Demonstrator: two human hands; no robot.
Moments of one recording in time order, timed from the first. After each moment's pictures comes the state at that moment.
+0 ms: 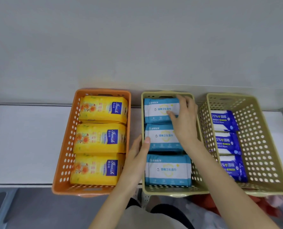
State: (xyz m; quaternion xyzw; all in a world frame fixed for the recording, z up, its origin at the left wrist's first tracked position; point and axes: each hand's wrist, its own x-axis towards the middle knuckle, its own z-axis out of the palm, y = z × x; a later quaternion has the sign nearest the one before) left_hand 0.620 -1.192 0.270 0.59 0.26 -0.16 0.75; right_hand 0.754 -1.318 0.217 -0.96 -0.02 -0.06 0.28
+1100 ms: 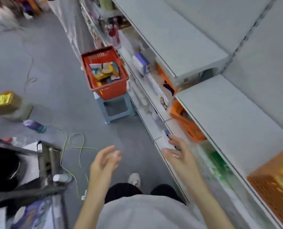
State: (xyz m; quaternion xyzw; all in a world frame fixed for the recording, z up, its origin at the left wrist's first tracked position) left_hand 0.164 -0.963 0.243 0.37 0.62 0.40 0.57; right_hand 0.364 -0.998 0.234 -0.67 -0.35 0.46 0.46
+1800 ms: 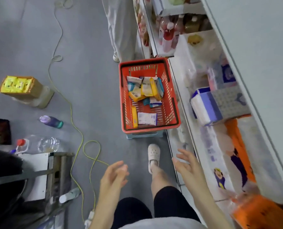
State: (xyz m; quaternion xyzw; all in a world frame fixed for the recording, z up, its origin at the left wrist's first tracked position) left_hand 0.087 -0.556 0.168 0.17 0.72 0.36 0.57; right_hand 0.292 -0.530 0.155 -0.70 -0.33 0.56 0.31
